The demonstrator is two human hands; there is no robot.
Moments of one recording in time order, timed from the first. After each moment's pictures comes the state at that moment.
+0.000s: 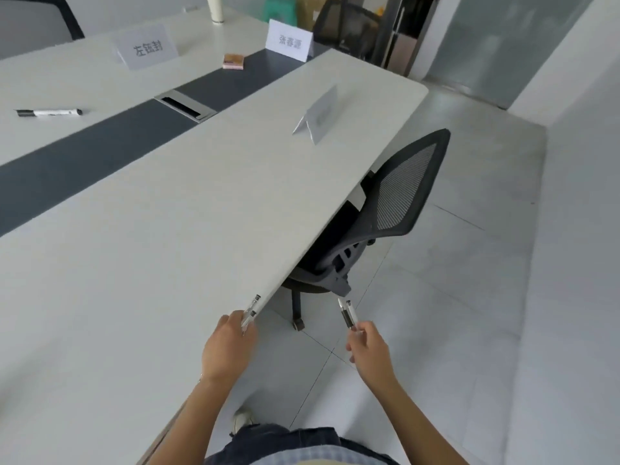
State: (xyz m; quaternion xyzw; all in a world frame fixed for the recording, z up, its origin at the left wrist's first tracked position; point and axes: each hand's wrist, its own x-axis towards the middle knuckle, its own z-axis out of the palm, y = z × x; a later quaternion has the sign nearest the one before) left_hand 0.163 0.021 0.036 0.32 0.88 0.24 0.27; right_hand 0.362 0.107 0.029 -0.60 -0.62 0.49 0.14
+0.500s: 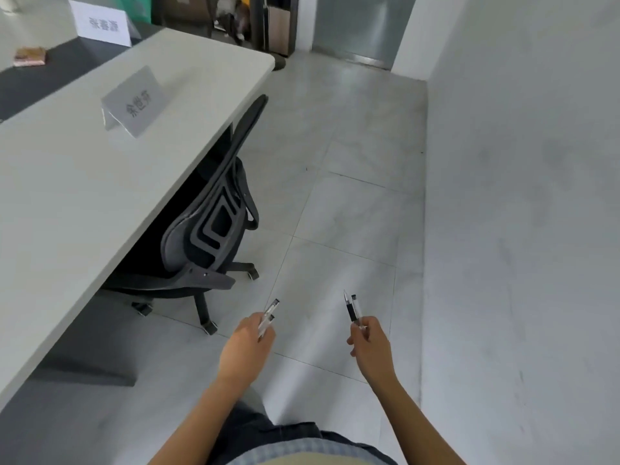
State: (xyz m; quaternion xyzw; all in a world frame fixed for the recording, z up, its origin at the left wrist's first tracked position) left_hand 0.458 0.132 0.033 0.48 0.76 0.21 0.38; right_hand 0.652 0.158 0.028 -0.70 -0.49 0.46 0.26
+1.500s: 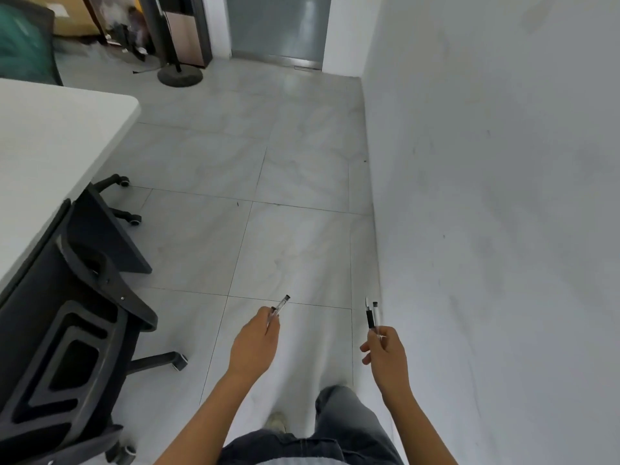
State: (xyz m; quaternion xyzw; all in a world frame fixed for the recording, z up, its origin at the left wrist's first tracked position) left_hand 0.639 0.499 0.024 0.55 0.69 0.20 0.42; right_hand 0.836 0.463 0.028 -0.75 -0.36 0.43 0.35
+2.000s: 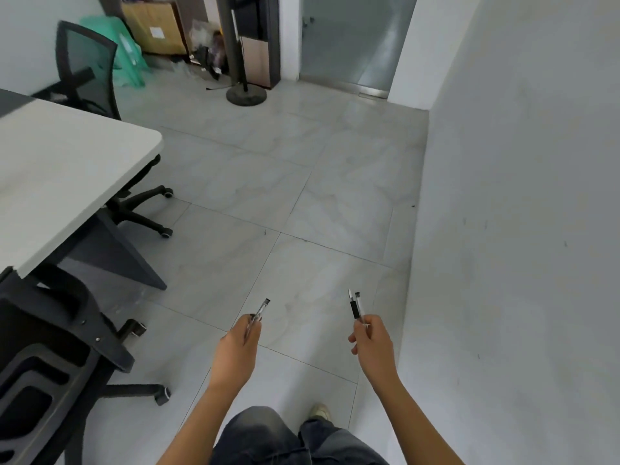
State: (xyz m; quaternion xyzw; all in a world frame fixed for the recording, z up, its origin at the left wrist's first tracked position) left_hand 0.708 0.686 0.042 0.42 0.78 0.29 0.35; right_hand 0.909 0.737 0.026 -0.66 -0.49 0.48 0.29
